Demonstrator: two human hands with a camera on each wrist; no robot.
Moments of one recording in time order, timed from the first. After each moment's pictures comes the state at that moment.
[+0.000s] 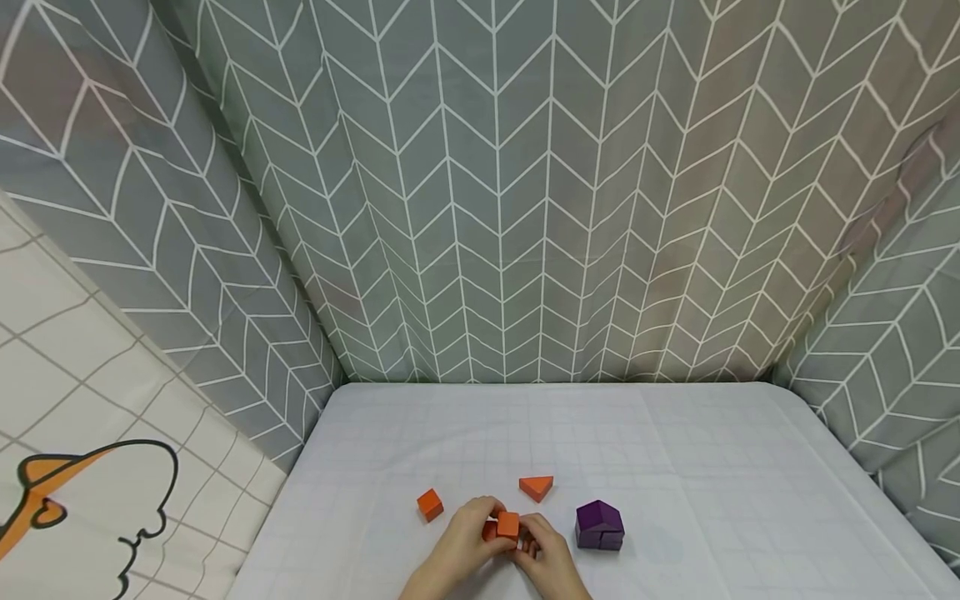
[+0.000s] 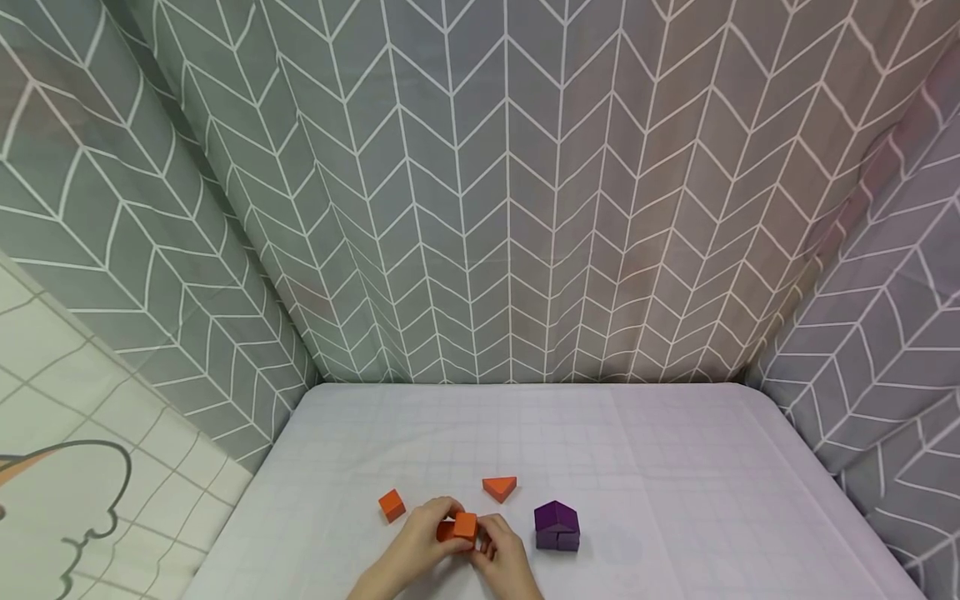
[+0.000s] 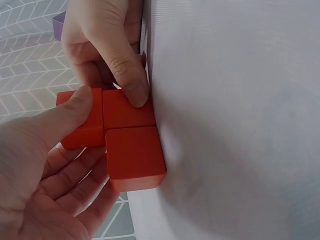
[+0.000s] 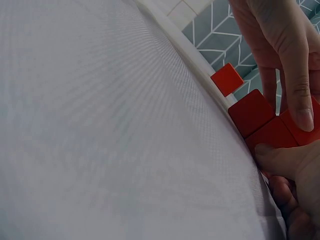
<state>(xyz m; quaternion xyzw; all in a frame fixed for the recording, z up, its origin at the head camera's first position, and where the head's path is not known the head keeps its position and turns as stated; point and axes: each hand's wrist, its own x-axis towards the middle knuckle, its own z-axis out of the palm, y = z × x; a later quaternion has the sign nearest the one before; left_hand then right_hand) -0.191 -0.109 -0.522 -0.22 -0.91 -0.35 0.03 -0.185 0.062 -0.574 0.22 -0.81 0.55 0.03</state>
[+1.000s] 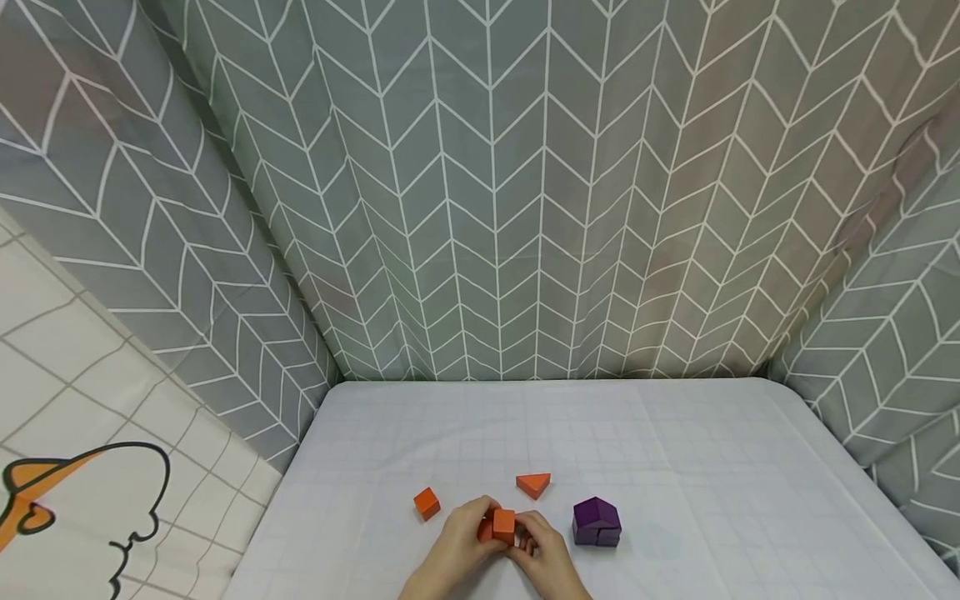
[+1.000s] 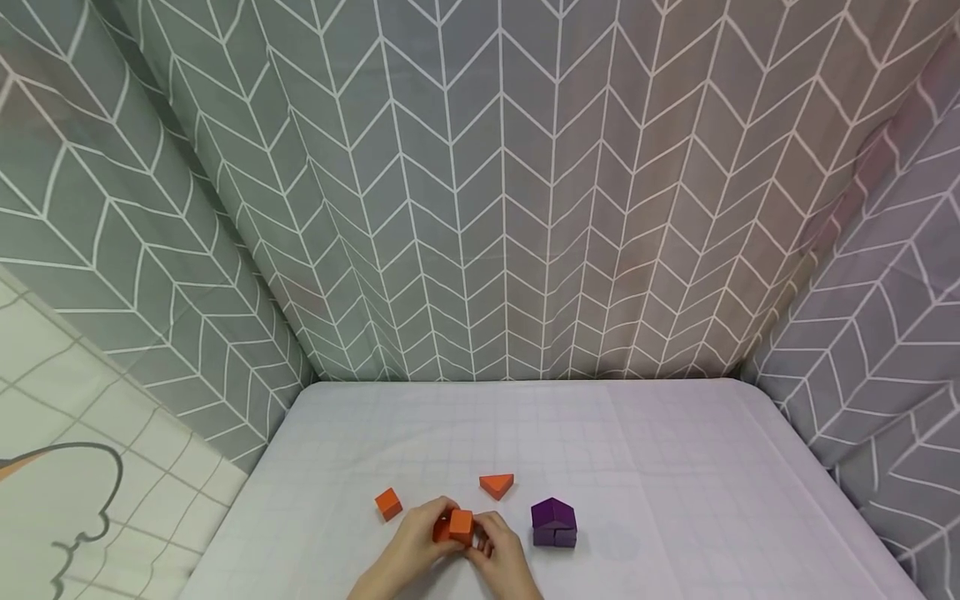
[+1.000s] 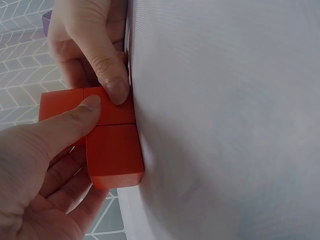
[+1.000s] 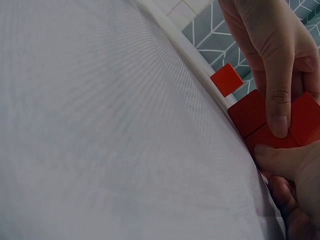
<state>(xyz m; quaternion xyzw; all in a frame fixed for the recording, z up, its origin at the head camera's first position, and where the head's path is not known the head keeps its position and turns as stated) -0.193 -0.110 -0.530 -0.22 -0.90 -0.36 0.04 -0.178 0.059 -0.556 0.21 -0.80 0.55 0.03</state>
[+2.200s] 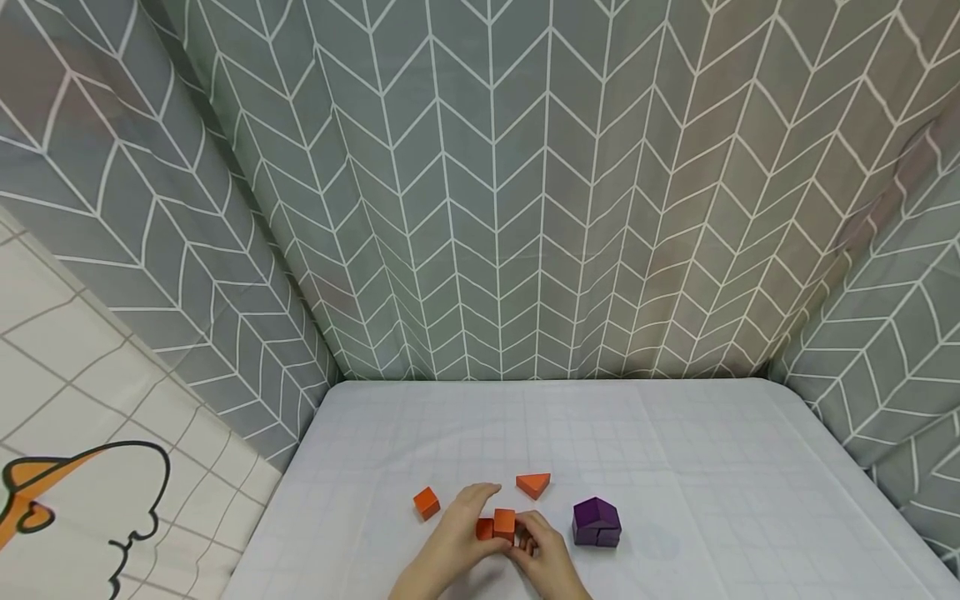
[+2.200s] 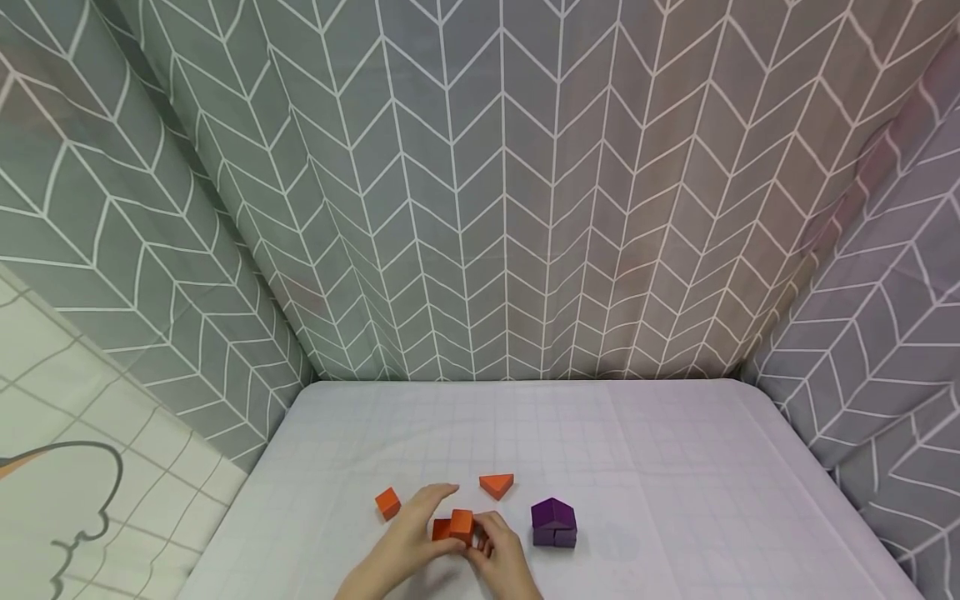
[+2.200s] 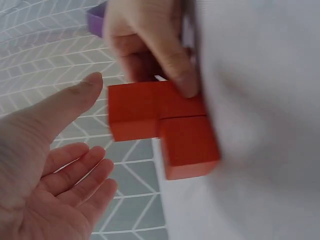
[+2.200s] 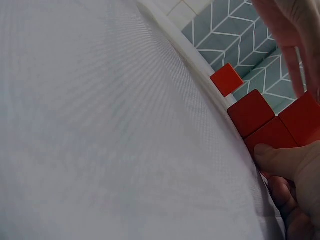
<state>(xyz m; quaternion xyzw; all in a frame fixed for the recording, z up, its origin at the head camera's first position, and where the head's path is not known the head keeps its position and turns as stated) -0.182 -0.111 -0.498 -0.24 -0.92 -0.32 0.06 -0.186 0.060 -0.578 0.22 -0.81 0.54 0.05</state>
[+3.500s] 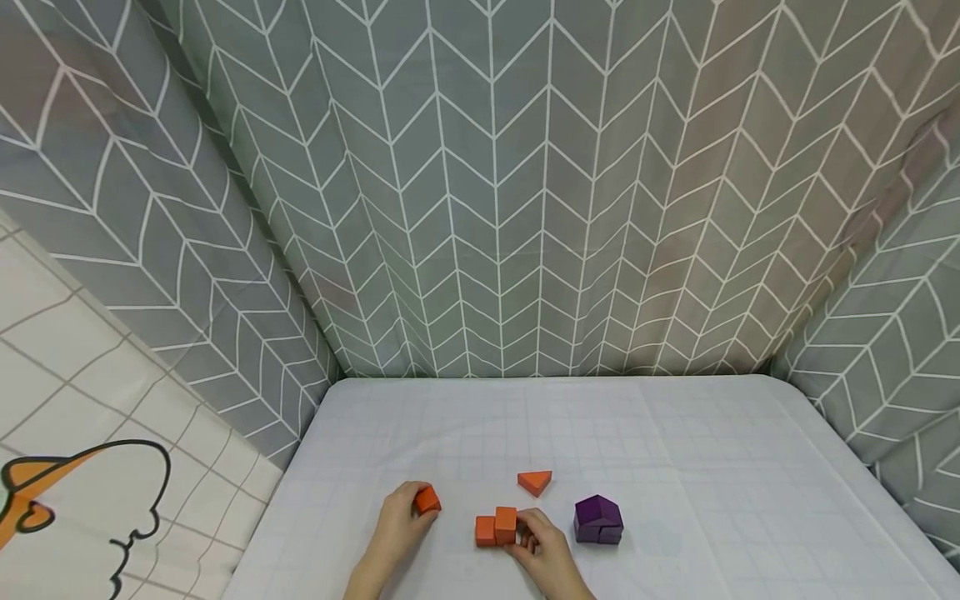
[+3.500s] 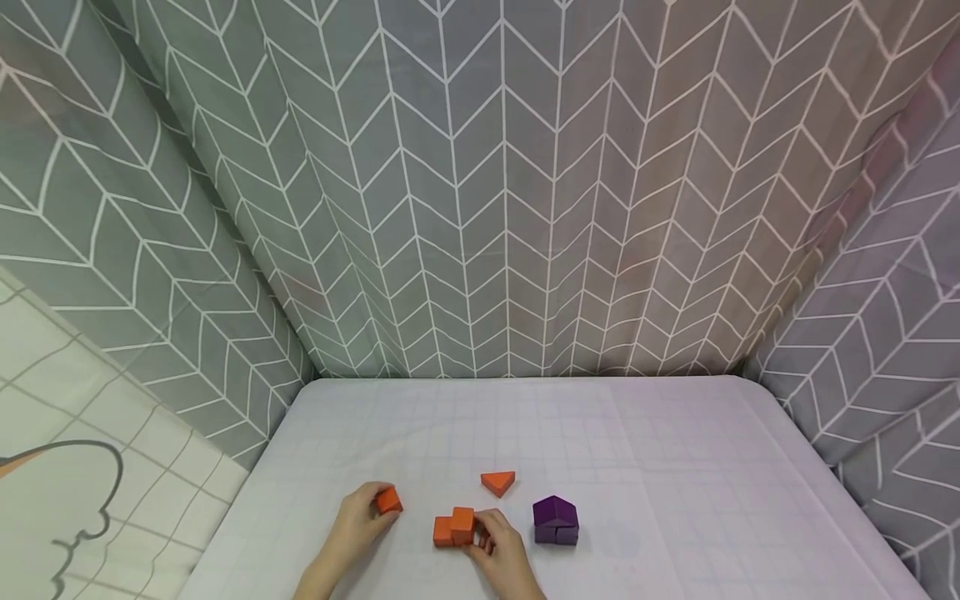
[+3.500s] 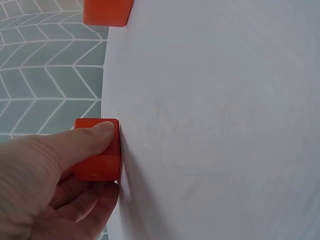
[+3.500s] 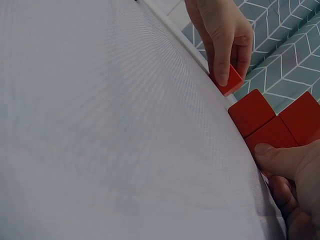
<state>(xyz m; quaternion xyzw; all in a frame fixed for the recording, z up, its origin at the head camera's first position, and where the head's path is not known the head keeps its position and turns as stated) -0.206 -0.191 -0.540 -0.07 -0.94 -0.32 0.09 -0.187 0.061 -0.573 0.19 -0.82 0.55 0.00</state>
